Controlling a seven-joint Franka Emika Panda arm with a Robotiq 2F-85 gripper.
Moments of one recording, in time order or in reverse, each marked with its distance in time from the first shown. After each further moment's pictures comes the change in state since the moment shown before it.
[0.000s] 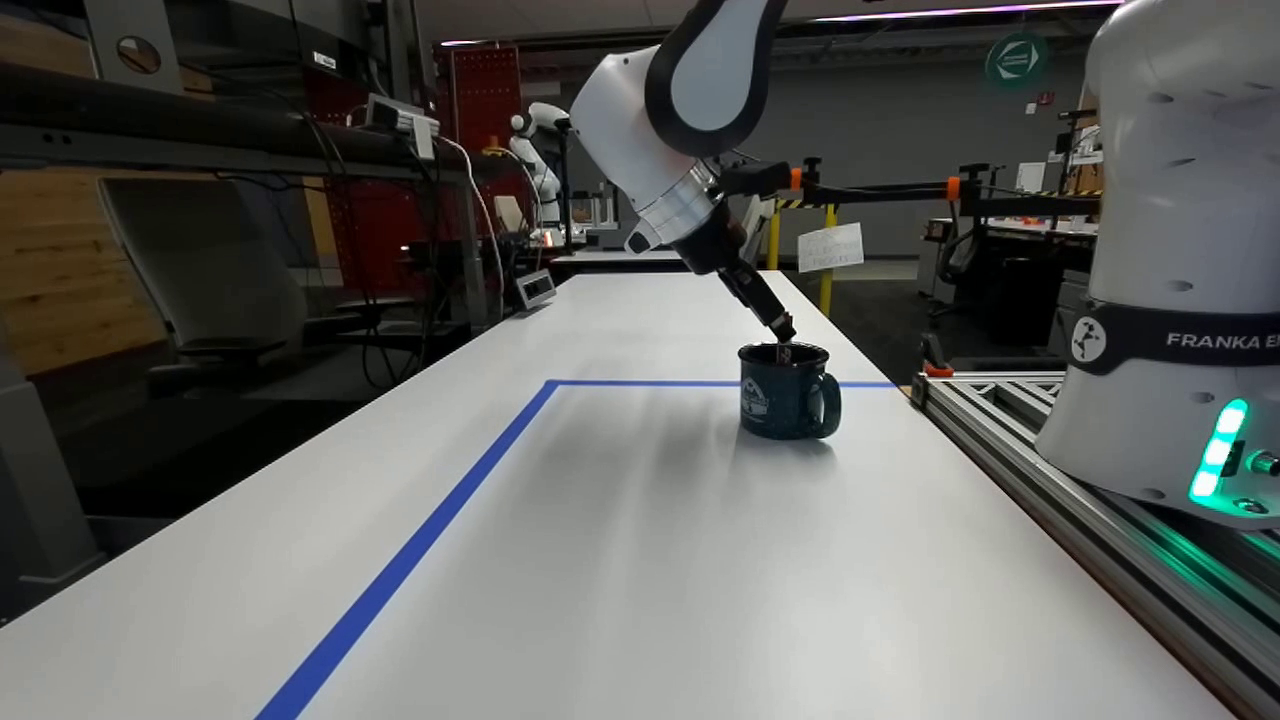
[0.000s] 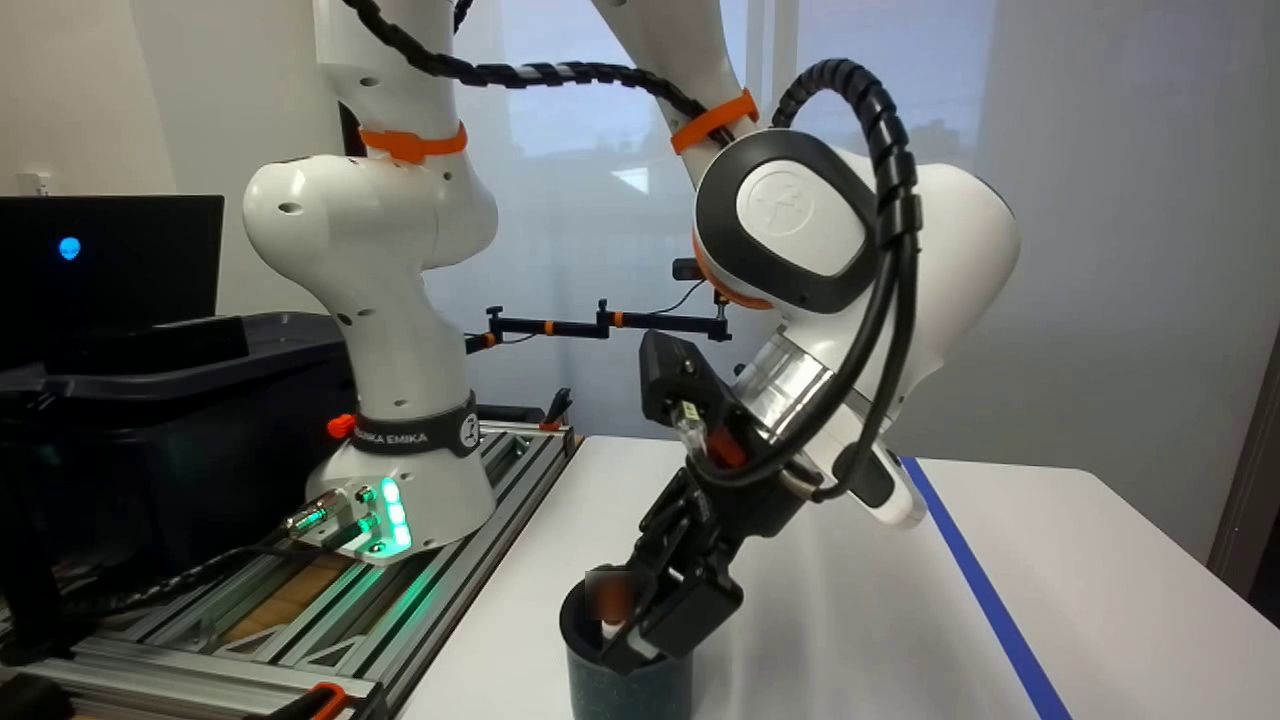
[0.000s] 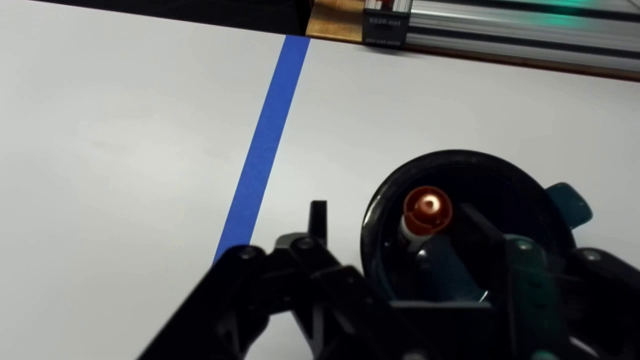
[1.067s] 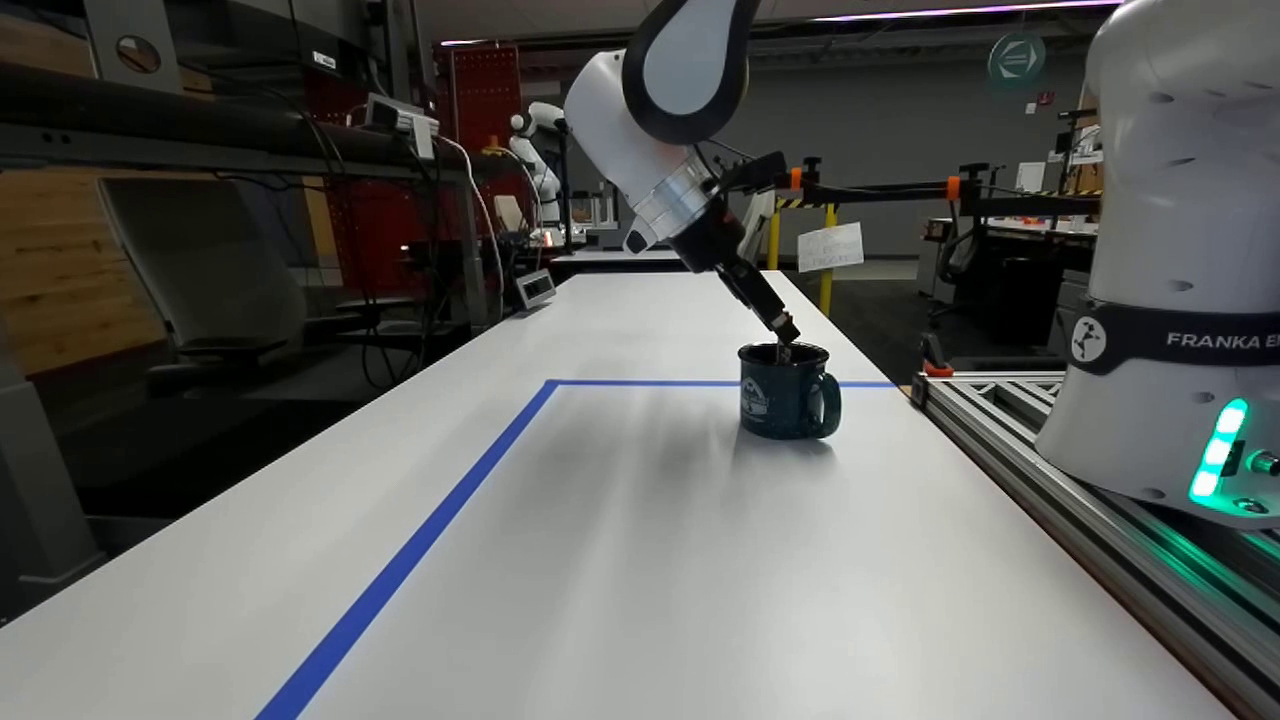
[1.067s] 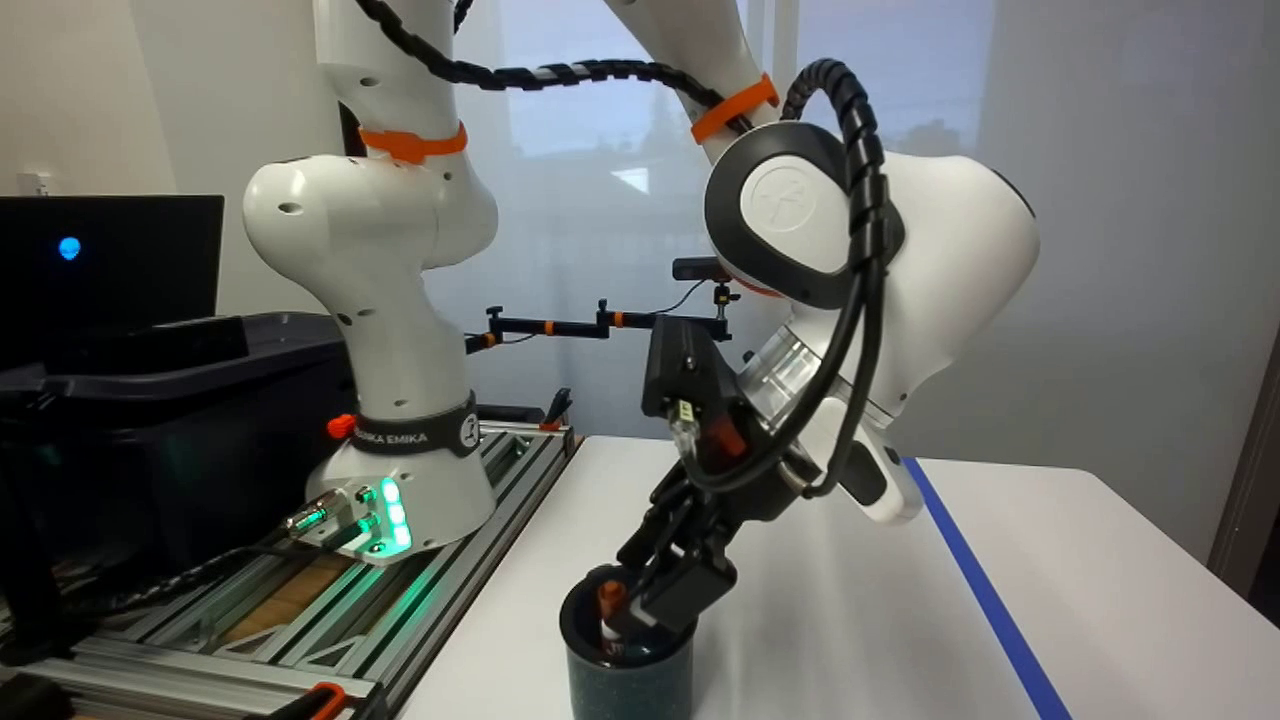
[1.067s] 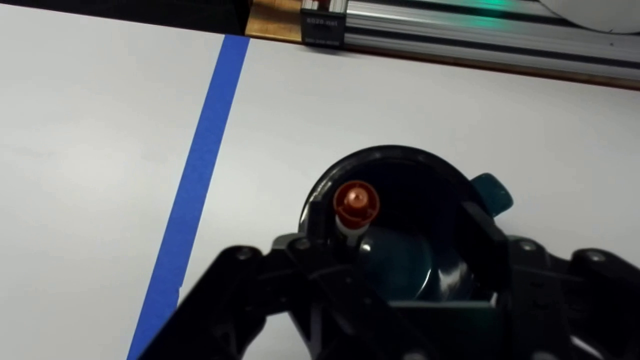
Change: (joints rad) arm -0.001 0.000 0.014 0.021 0.137 -0.061 -0.056
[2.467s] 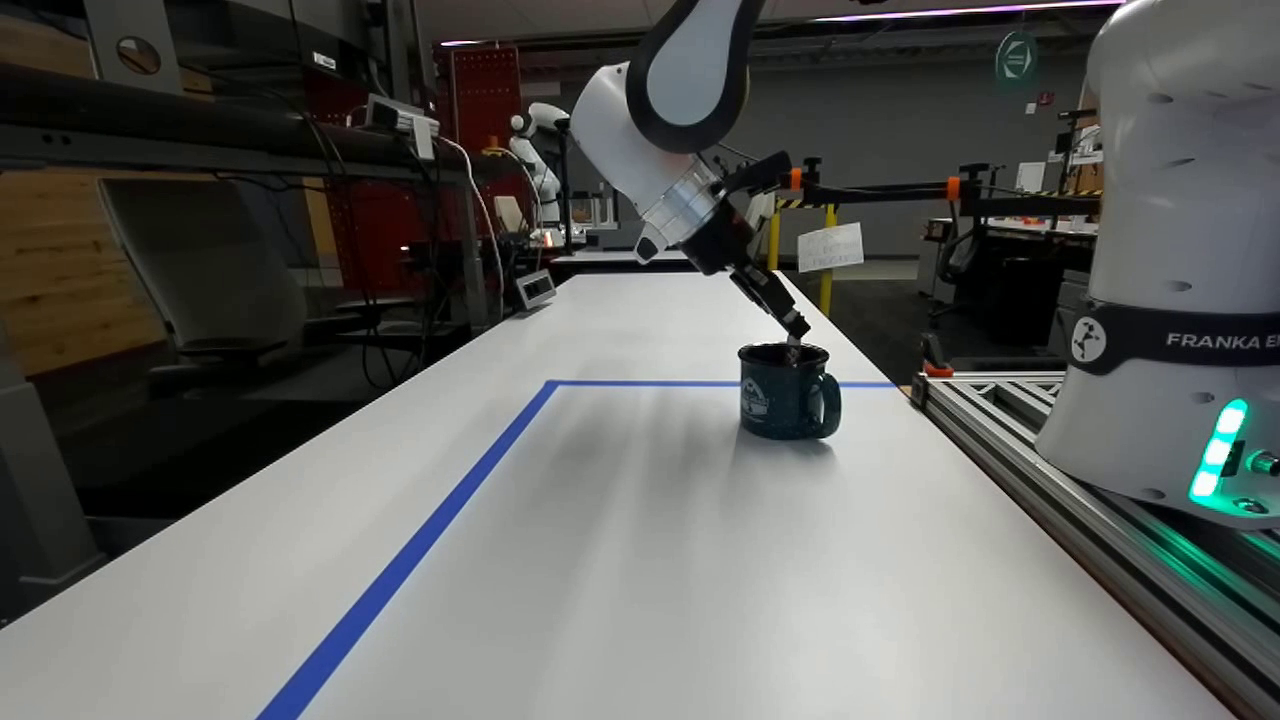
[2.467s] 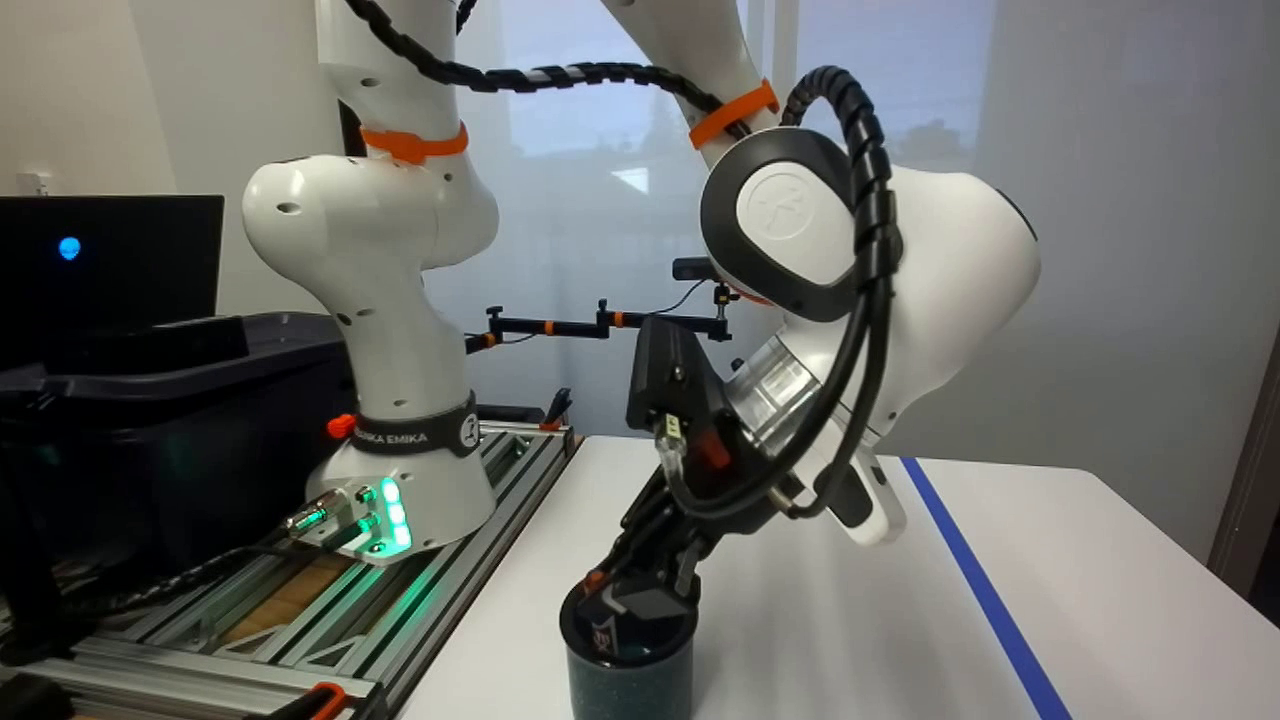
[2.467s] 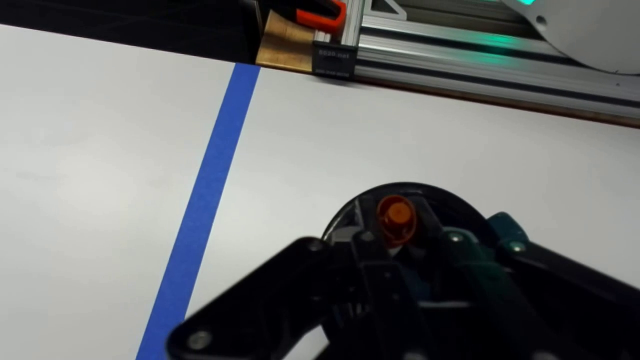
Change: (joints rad) arm -0.011 0.015 -0.014 0.006 -0.025 -0.043 -0.041
